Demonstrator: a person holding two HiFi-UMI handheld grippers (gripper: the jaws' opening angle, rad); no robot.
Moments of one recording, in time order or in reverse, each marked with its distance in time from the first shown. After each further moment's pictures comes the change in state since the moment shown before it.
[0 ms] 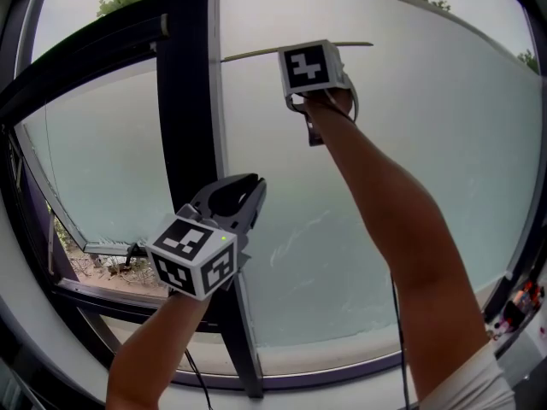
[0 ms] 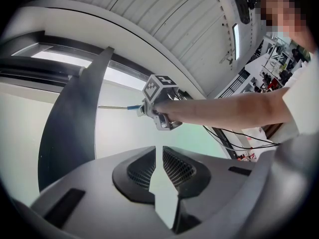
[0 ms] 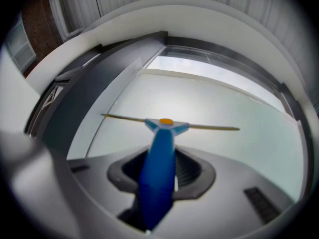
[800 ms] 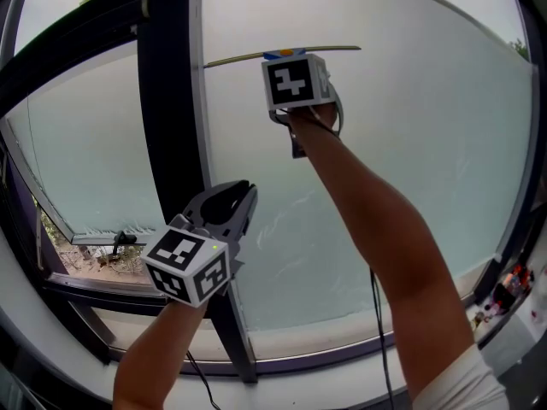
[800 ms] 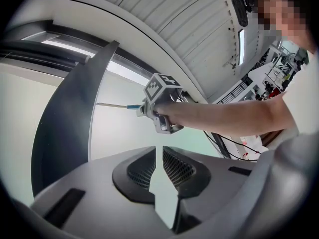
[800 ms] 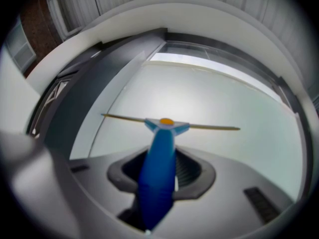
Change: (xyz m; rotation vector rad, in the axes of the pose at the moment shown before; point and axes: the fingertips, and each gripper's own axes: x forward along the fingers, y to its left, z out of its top) left arm -0.012 -0.023 -0.038 -0.090 0.022 -0.022; right arm -0.016 0.018 -0.058 0.023 0.043 0.008
